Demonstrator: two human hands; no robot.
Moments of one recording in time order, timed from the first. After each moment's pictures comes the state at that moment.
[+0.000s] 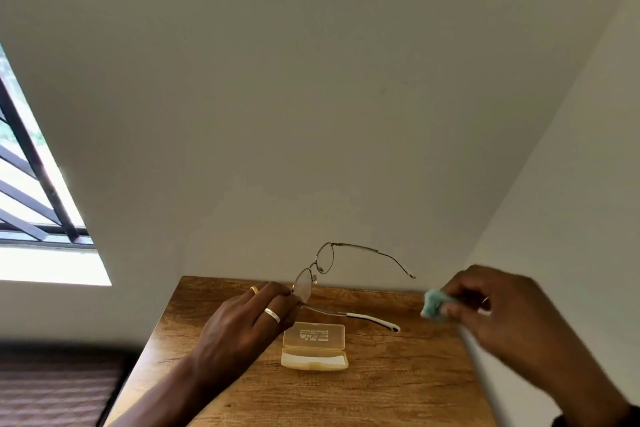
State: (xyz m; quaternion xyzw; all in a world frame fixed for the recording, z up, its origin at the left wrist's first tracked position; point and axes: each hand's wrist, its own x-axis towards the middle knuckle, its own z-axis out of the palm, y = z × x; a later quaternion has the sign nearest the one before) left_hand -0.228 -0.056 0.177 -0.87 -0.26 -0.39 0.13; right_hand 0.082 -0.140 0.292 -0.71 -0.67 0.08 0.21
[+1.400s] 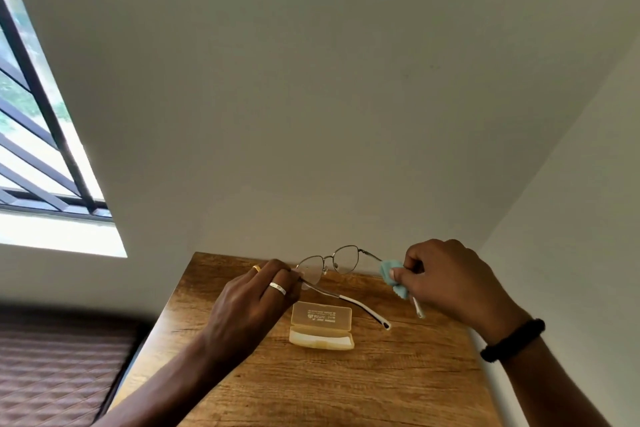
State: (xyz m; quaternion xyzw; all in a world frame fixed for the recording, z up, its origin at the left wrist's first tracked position) left_hand -0.234 -0.063 0.170 -0.84 -0.32 -0.42 0.13; right_hand 0.035 -0.079 0.274 -0.72 -0.69 0.03 0.06
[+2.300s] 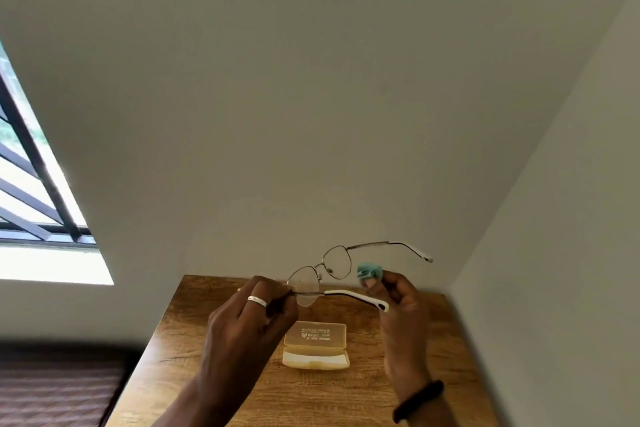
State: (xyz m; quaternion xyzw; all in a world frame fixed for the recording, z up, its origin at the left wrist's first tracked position) left_hand -0.208 -0.080 0.190 -0.74 -0.41 -0.53 0.00; right_hand -0.004 -0.077 0.176 -0.57 -0.39 0.32 0.65
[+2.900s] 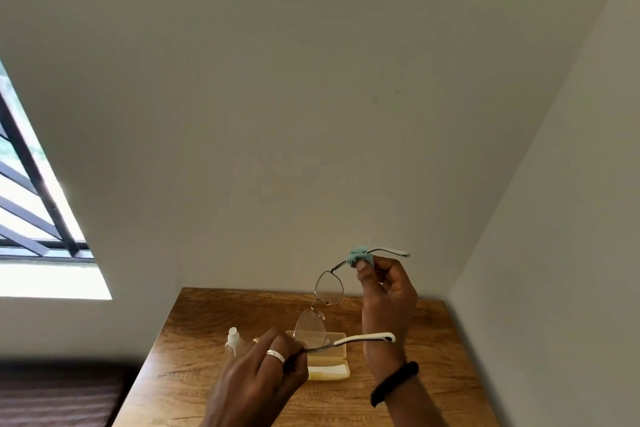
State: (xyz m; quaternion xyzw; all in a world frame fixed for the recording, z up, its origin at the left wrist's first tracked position) left_hand -0.205 -0.101 0.152 -0.80 -0.40 -0.44 0.00; right_hand -0.023 -0.046 0.182 -0.54 -0.38 0.18 0.72
